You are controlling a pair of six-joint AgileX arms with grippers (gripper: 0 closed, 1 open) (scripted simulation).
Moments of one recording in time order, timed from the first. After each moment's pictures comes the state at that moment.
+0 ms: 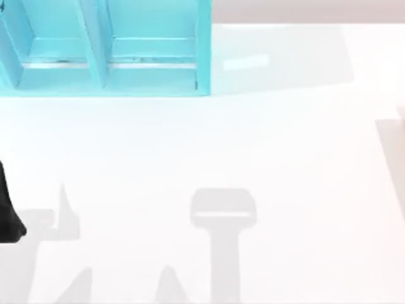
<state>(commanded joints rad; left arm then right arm) 0.00 0.00 0.00 0.00 0.00 0.00 -1.01 2.18 0.91 1.22 -1.61 -0.02</state>
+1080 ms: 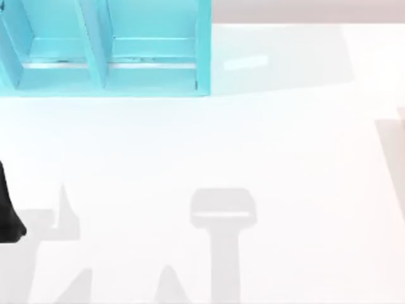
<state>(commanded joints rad) 0.00 0.00 0.00 0.00 0.00 0.00 -0.90 2.18 0.72 1.36 -1.65 -0.10</state>
